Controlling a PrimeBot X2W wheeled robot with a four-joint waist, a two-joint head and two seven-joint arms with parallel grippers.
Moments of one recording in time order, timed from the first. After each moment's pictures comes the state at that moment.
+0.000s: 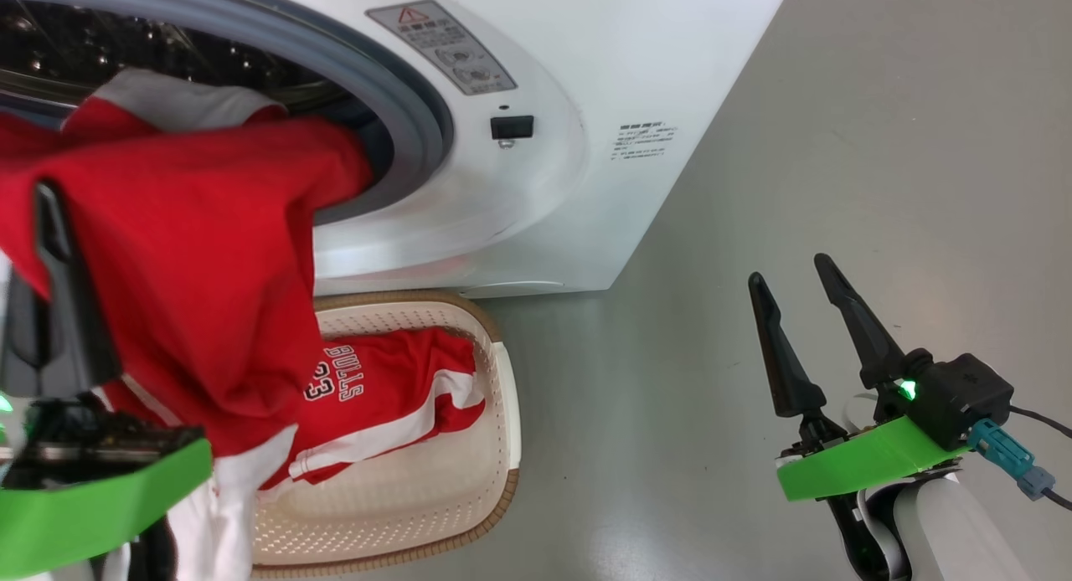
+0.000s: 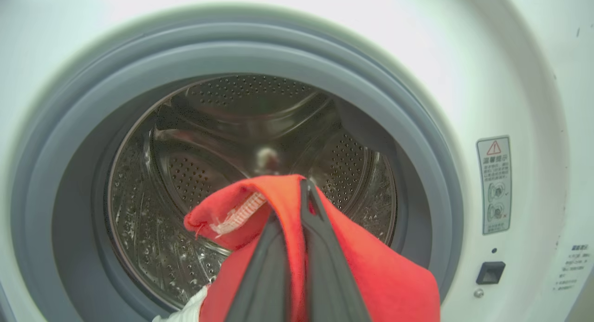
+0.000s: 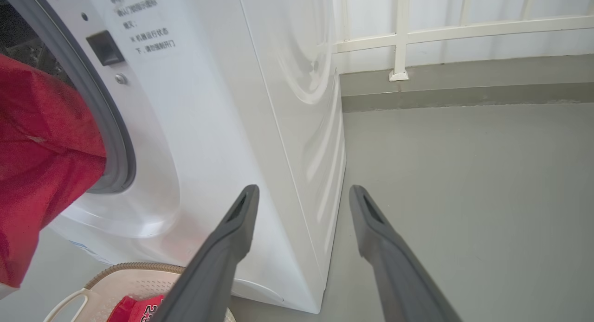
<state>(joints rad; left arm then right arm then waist) -0.27 0.04 0.19 -0.24 -0.25 -0.13 -0.26 -0.18 -0.05 0.10 0.13 0.29 0.12 -0.26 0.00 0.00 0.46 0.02</state>
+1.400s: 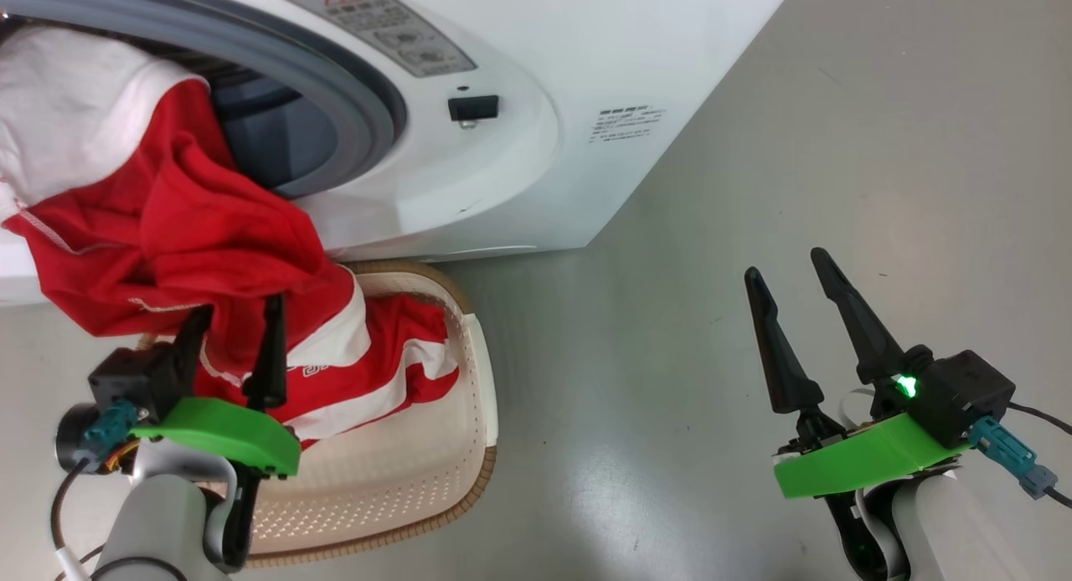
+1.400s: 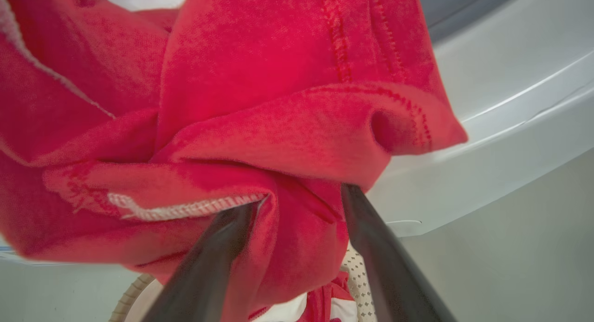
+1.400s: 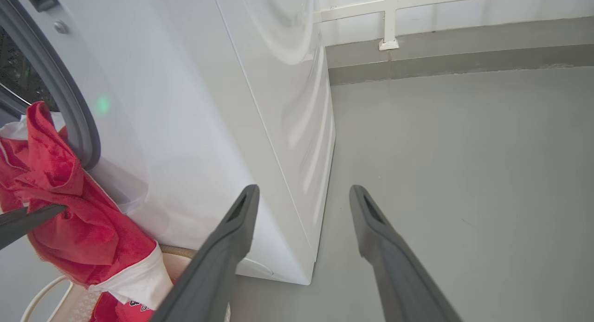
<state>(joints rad) -0.46 0.12 0.00 0.57 -0.26 -0.13 -0.26 -0.19 -0.05 0.11 0.11 0.30 0.12 -0.26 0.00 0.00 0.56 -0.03</state>
